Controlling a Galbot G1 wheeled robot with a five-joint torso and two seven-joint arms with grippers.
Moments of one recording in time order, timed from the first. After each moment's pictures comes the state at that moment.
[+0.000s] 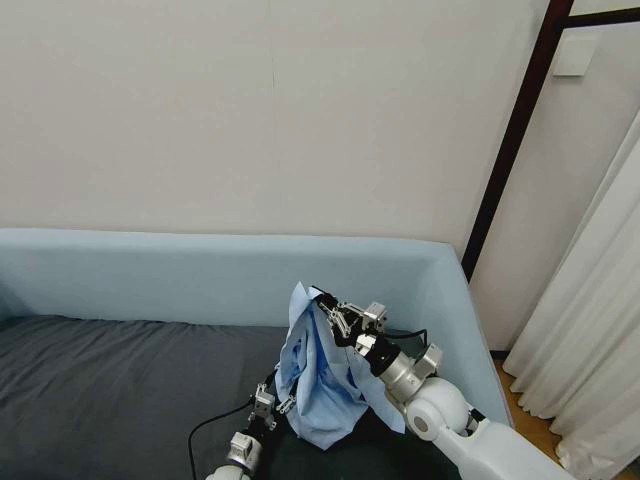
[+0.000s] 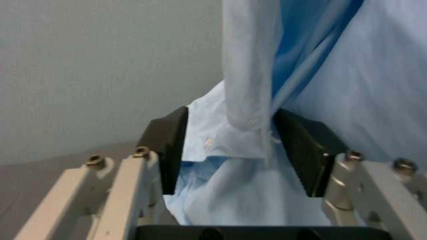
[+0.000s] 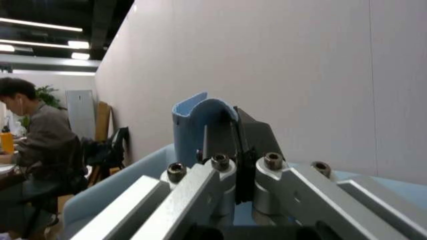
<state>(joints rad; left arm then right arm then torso) 0.95 -1.55 -0.56 -0.89 0.05 -0.66 0.35 -0.72 0.99 -0.22 1.75 0.83 0.35 -0.26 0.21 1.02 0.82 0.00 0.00</state>
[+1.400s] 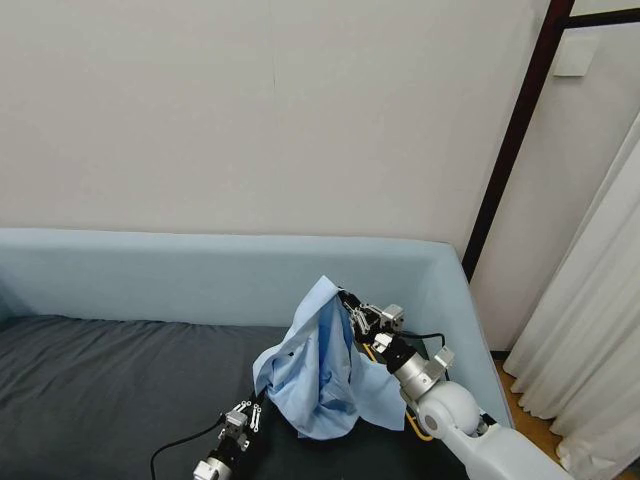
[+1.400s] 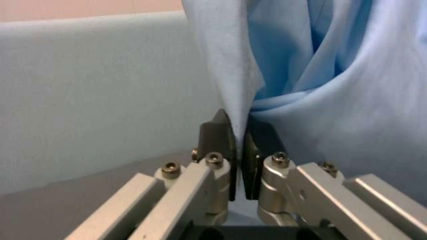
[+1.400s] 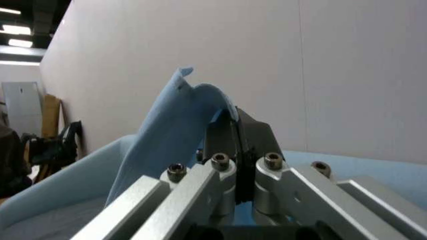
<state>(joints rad) 1.15 -1.48 -0.60 -1.14 -0.03 -0.70 0.44 -0.78 0.98 -0.12 1.66 0.80 0.36 -0.23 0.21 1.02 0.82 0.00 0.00</state>
